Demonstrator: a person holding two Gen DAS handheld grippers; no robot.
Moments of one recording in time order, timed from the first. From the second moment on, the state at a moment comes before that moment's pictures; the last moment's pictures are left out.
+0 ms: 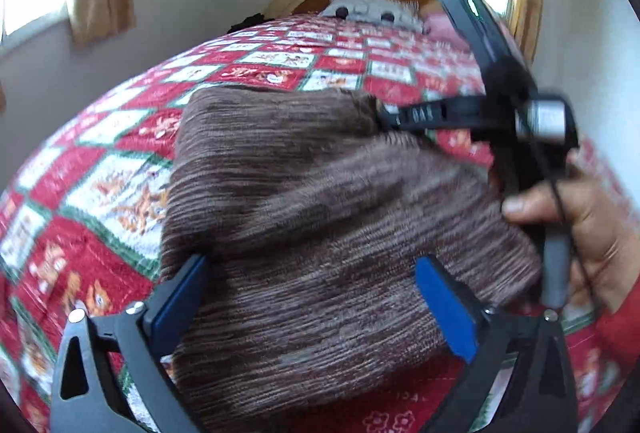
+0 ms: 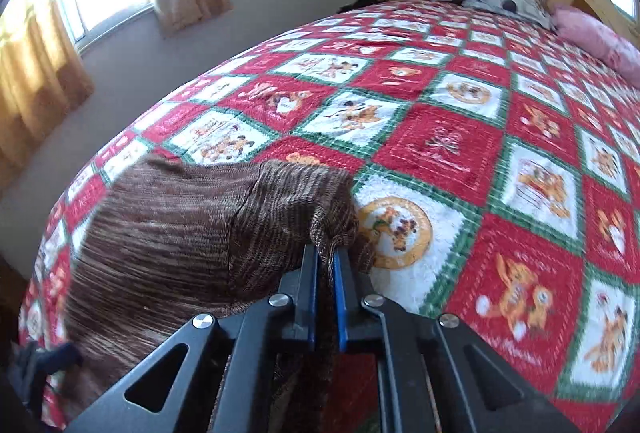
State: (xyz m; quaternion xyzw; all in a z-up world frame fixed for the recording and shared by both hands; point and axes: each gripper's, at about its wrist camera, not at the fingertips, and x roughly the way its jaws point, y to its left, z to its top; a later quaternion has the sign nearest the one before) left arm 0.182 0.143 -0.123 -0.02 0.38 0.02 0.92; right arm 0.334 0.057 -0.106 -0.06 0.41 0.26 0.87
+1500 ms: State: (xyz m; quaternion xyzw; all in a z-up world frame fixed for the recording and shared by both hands) left arm 0.055 0.139 0.028 0.00 0.25 0.07 0.97; right arm -0.004 -0.042 0.099 0.06 0.19 0.11 0.98
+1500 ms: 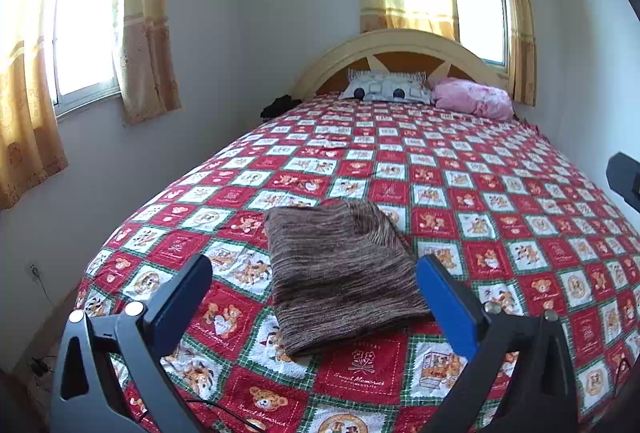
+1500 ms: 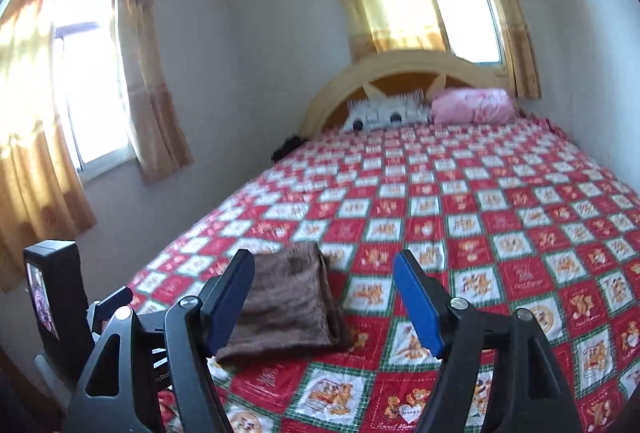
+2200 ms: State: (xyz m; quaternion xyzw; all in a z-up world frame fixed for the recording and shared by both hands) left arm 0.032 0.116 0.008 0.03 0.29 0.07 0.96; right arm -0.019 -0.024 0.037 0.02 0.25 0.03 0.97
